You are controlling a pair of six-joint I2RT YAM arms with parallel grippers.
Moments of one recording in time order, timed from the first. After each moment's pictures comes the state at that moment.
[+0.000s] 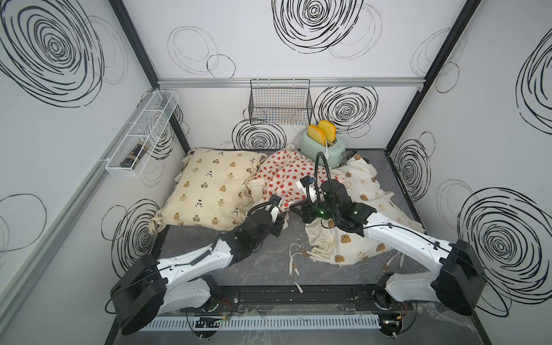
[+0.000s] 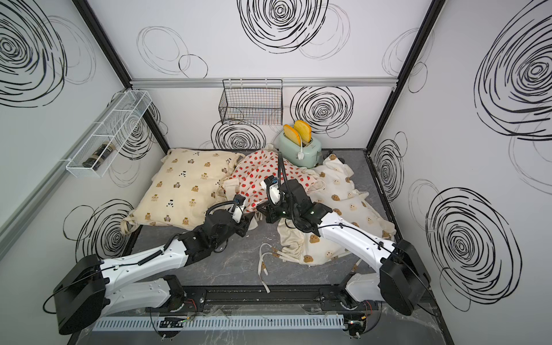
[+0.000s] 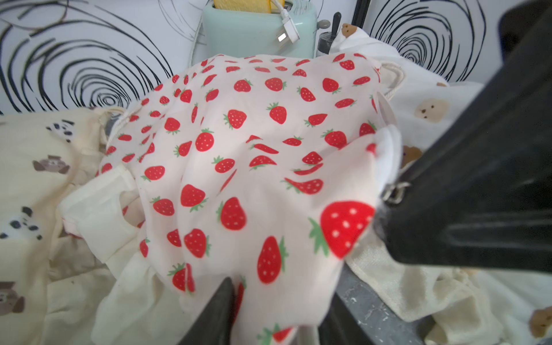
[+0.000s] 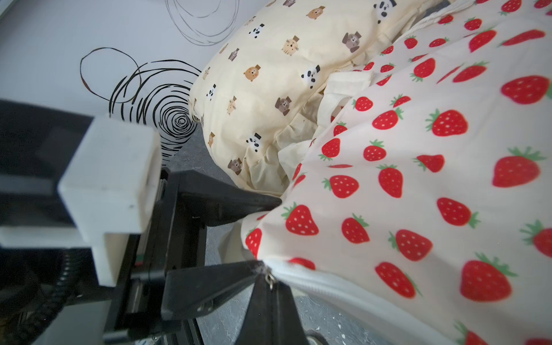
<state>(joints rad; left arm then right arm) -0.82 1.17 0.55 0.19 -0.27 -0.14 0.77 1.33 0.94 -0.15 -0.37 0.33</state>
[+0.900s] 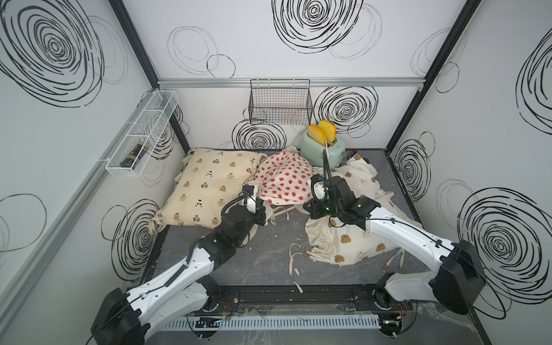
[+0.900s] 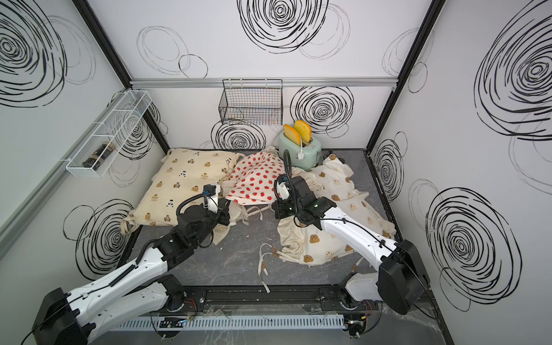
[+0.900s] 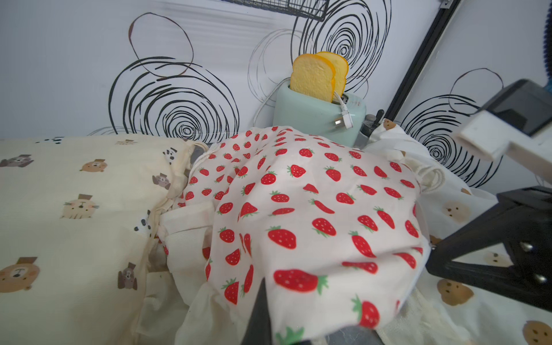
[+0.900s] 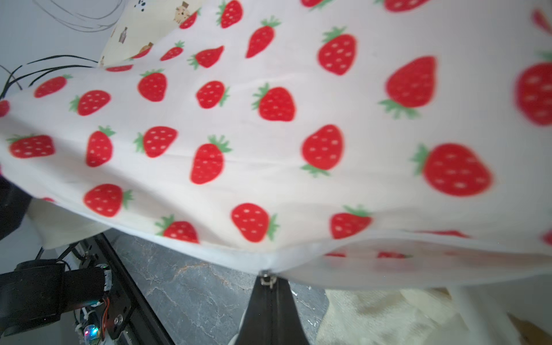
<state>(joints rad) -0.64 0.90 0.54 0.11 -0.28 -0.27 0.66 1.33 0.99 -0.41 -0.20 0.38</state>
